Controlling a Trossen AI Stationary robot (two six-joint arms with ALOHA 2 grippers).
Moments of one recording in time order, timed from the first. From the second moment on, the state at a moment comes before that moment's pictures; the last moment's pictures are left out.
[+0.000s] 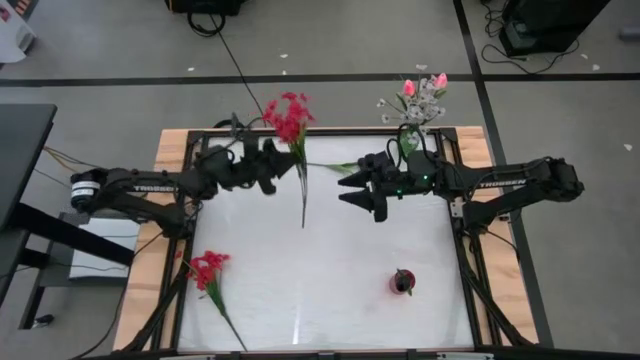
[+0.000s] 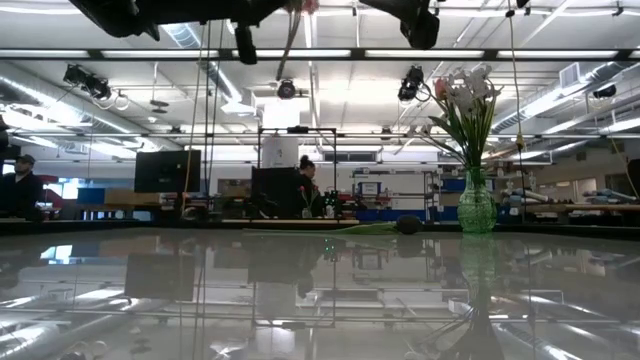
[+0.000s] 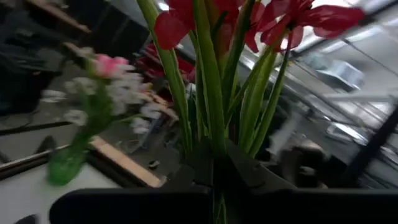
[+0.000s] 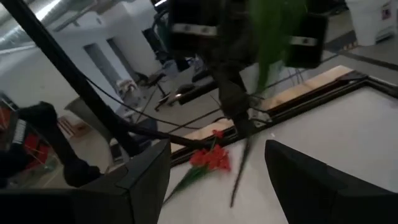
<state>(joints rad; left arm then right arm) 0.20 1.16 0.71 0.73 -0.02 -0.60 -0.06 1.19 0.90 0.23 -0.11 0.49</state>
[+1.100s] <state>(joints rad) 0.02 1.51 1.03 0.71 -0.02 -0.33 -0.06 1.19 0.90 0.24 -0.15 0.48</state>
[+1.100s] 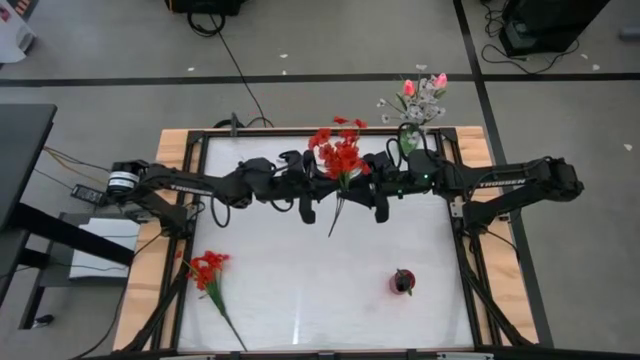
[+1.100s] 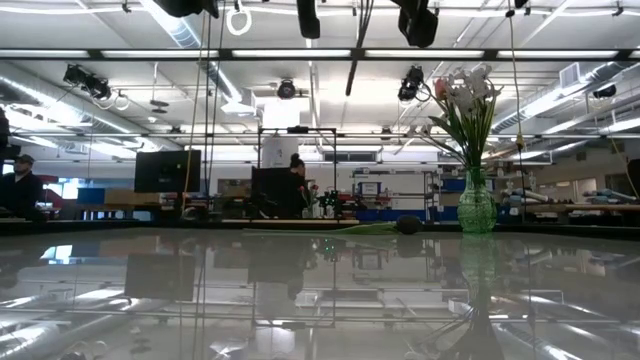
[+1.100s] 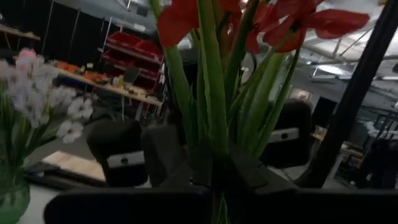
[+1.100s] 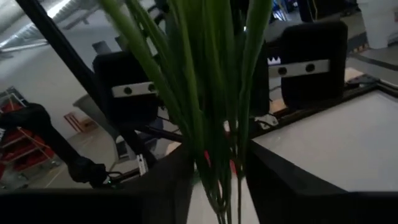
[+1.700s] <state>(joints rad) 0.03 1.50 1.03 0.71 -0.03 -0.36 -0.06 1.19 0.90 0.17 -0.09 0.50</state>
